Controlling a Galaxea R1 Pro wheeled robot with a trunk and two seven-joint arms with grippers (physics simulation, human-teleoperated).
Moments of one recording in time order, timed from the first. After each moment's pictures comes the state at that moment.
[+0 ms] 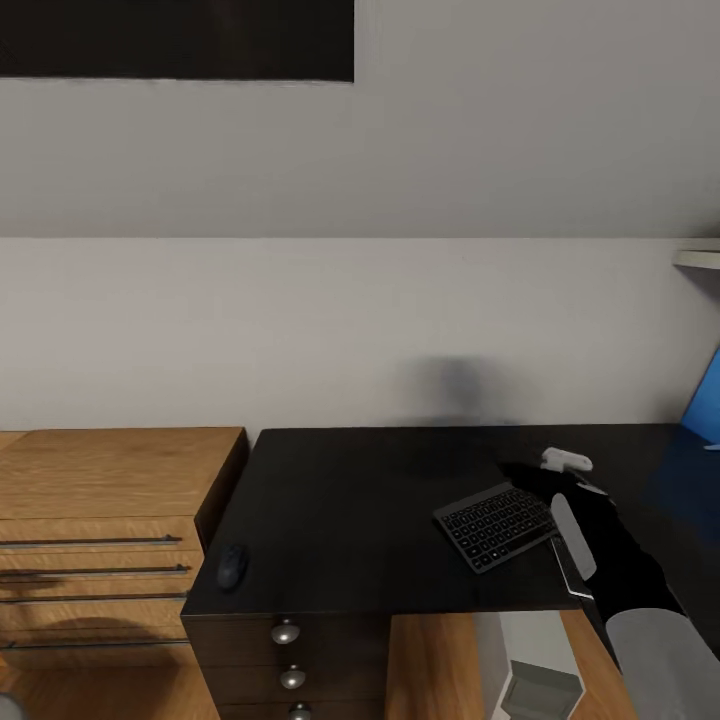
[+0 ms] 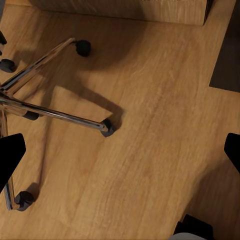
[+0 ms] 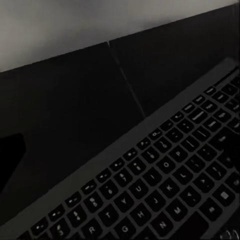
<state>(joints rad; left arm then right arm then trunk) -0.09 0.04 -0.44 -0.03 0.60 -0.63 0.36 -0.64 -0.17 -0.10 -1.03 -0.28 0.52 -0.11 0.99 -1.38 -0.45</state>
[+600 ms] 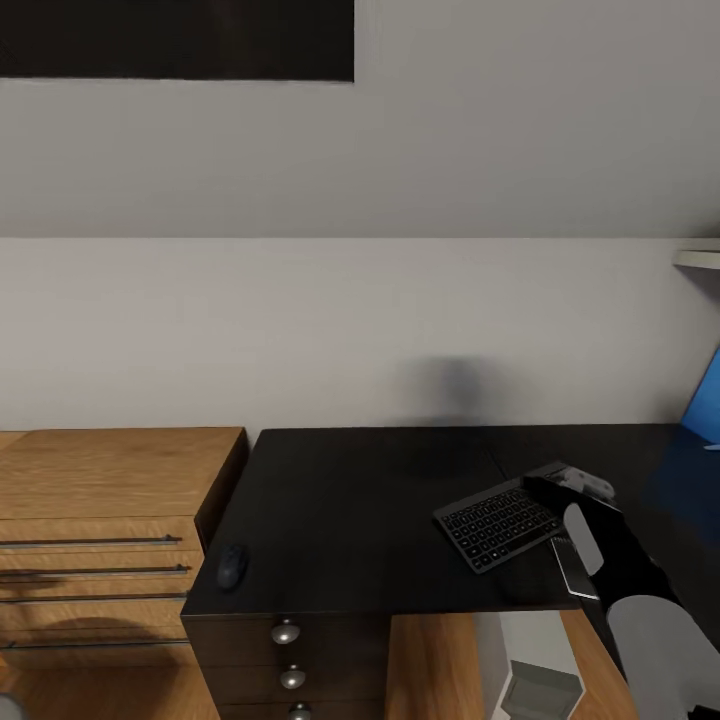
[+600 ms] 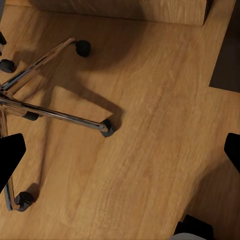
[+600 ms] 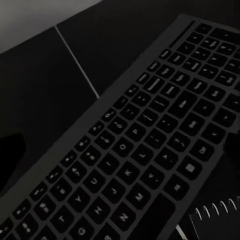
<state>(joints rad) -0.09 0.04 -0.44 -0.03 0.60 -0.63 0.36 -0.70 -0.17 -0.25 -0.79 -0.29 0.40 -0.12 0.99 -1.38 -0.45</state>
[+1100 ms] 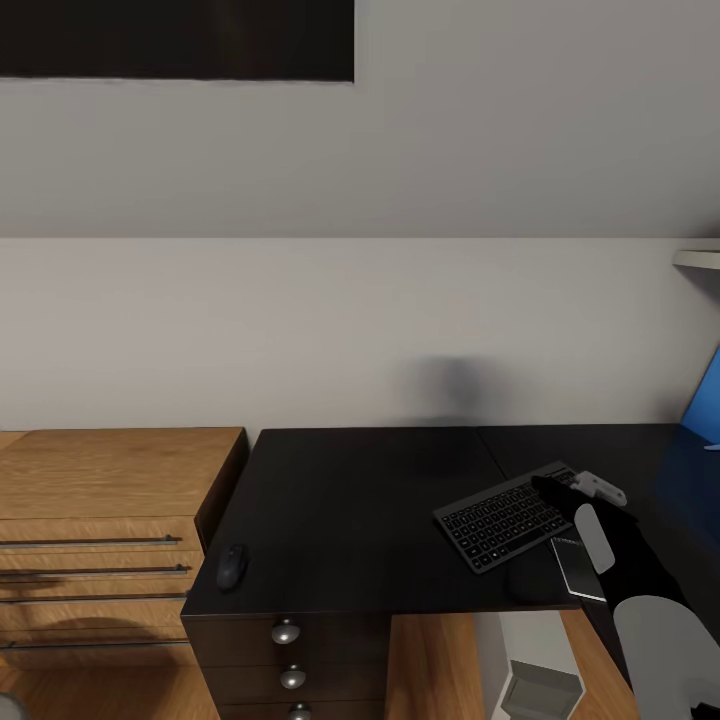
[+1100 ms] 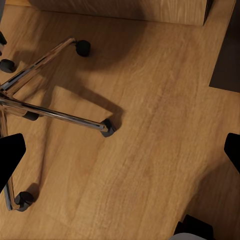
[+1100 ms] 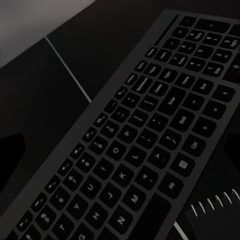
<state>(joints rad) -0.09 0.04 -0.44 -0.03 0.60 -0.63 0.36 -0.70 -0.17 -0.33 -0.78 -0.34 0.41 -0.12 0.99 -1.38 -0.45</state>
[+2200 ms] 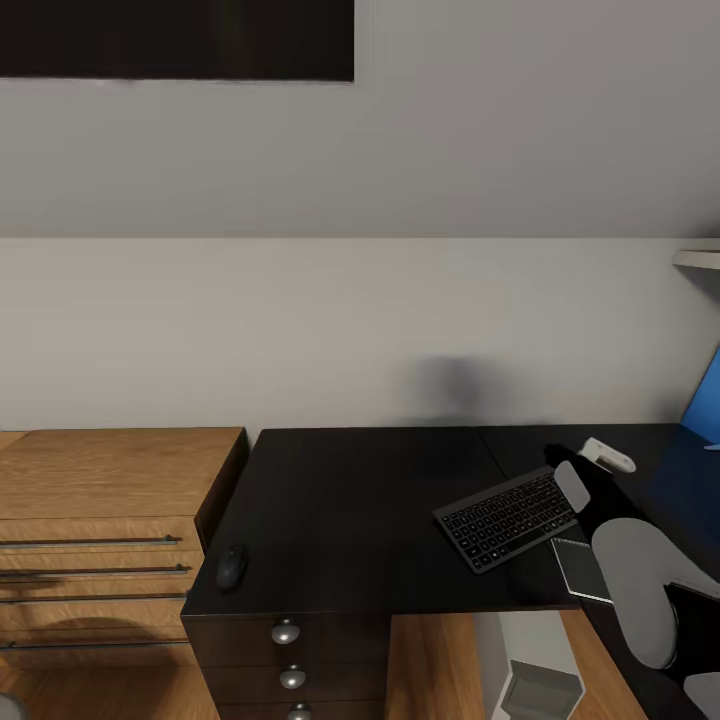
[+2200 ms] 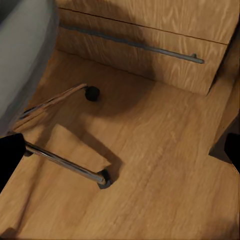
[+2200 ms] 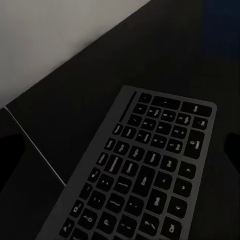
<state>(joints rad) -0.03 0.19 -0.38 -0.25 0.75 -0.70 0.22 -0.98 -0.18 -0.33 -0.43 -0.24 0.15 -0.35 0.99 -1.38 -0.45</state>
